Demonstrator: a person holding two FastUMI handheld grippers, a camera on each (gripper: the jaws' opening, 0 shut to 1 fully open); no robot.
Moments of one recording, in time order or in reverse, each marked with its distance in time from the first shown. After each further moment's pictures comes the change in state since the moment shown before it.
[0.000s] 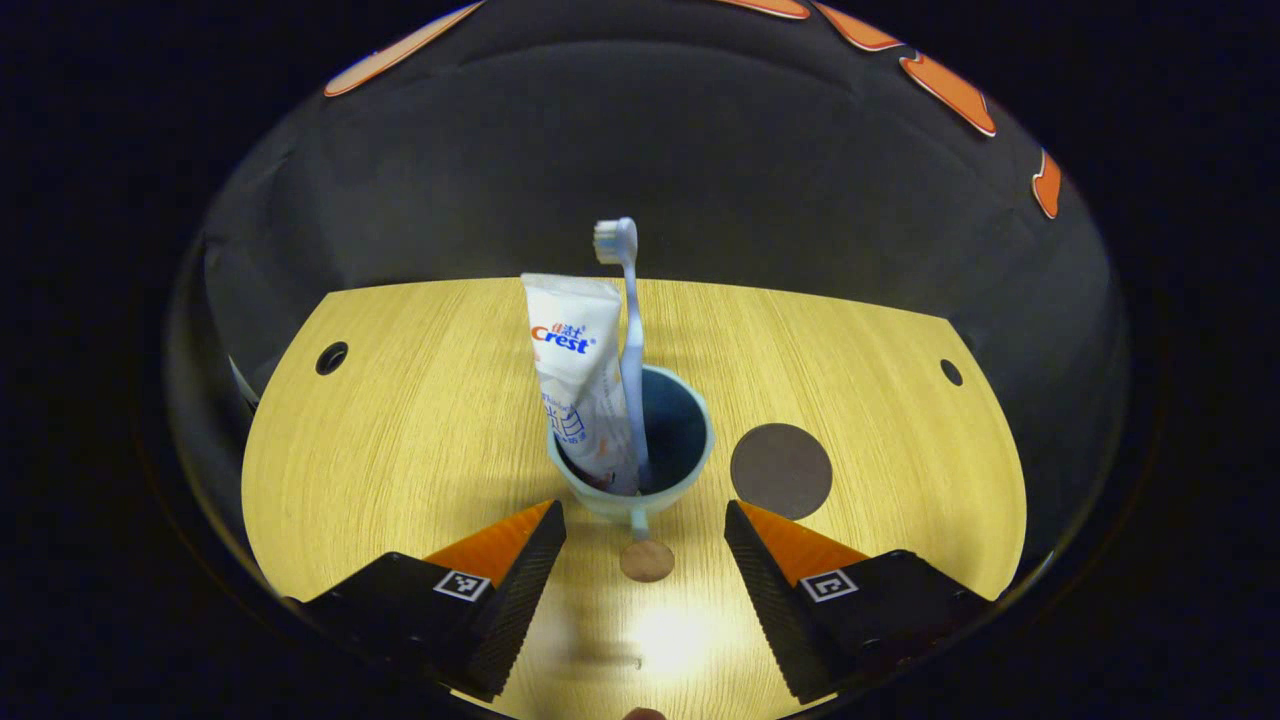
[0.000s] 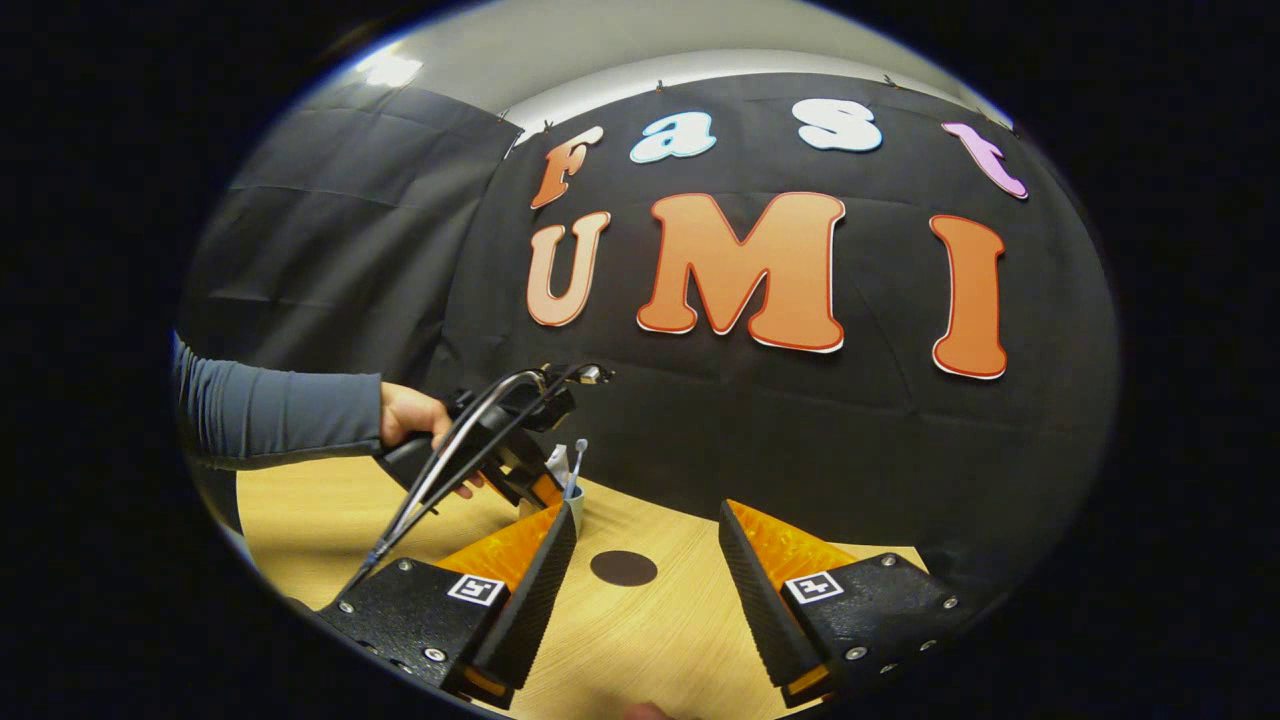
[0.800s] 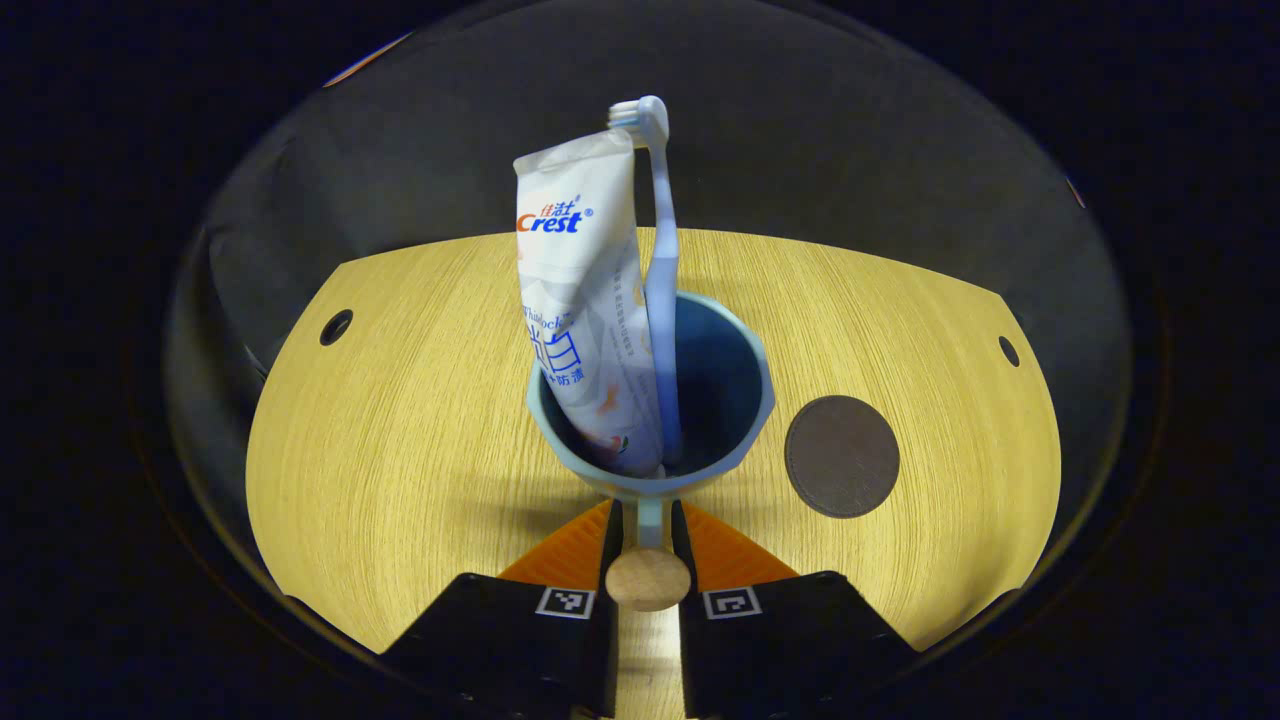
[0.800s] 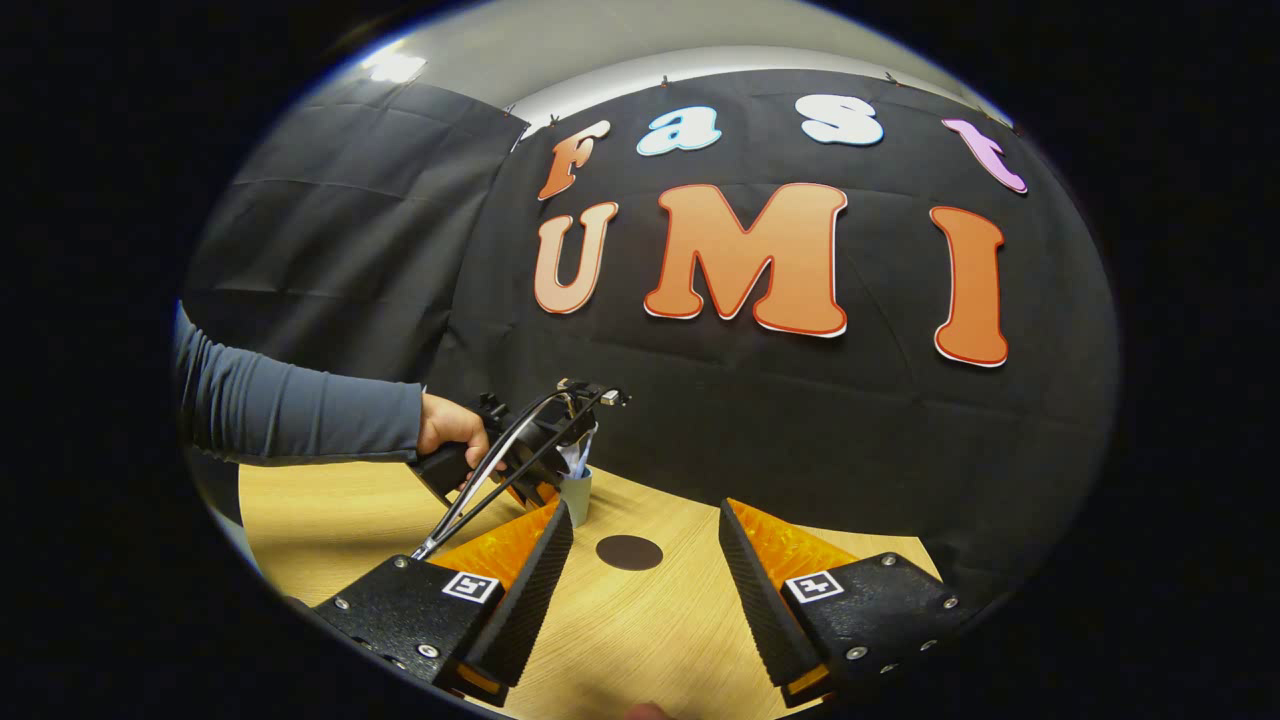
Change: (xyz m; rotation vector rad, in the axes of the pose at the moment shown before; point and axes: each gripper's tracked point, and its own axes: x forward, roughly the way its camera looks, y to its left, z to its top) left arm 0.030 0.012 -0.016 -0.028 0.064 0.089; right arm -0.008 -0.007 -0.018 0.009 0.015 -0.013
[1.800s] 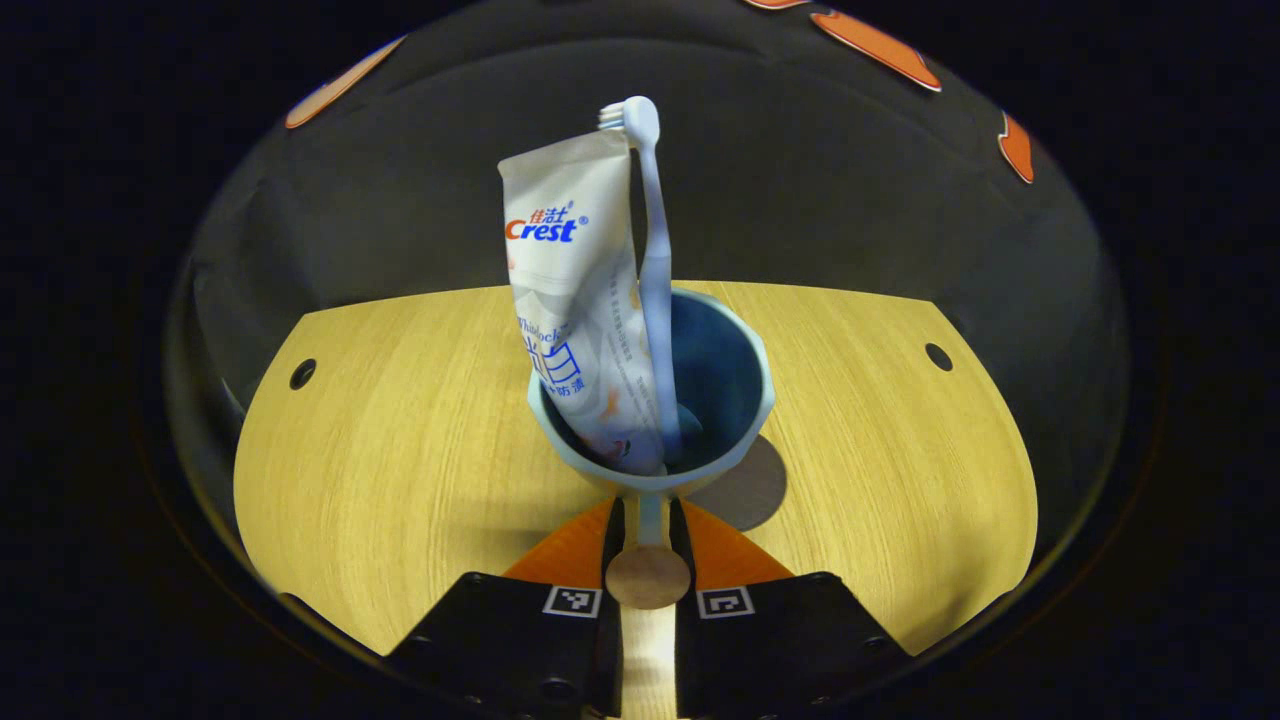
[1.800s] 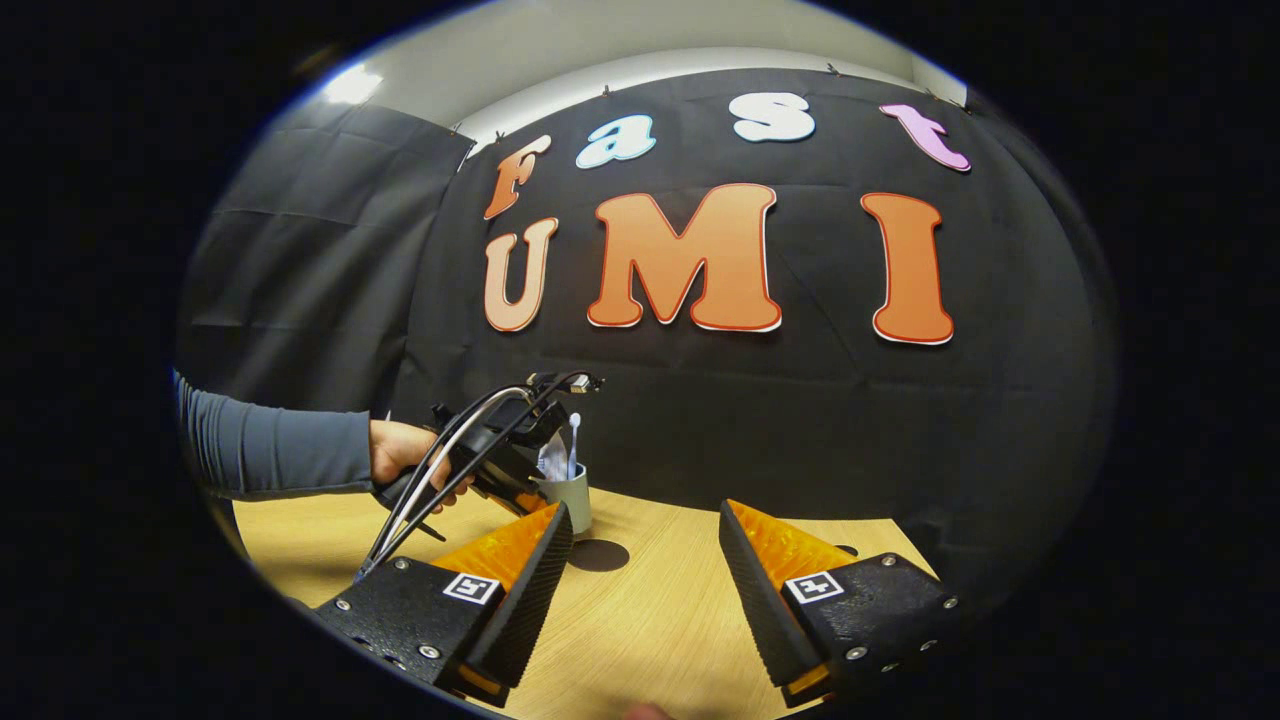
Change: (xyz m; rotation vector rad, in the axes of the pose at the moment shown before) left arm 0.010 -0.009 0.011 0.099 -0.120 -0.121; right arm -0.018 -0.041 -0.003 0.079 -0.025 -0.119
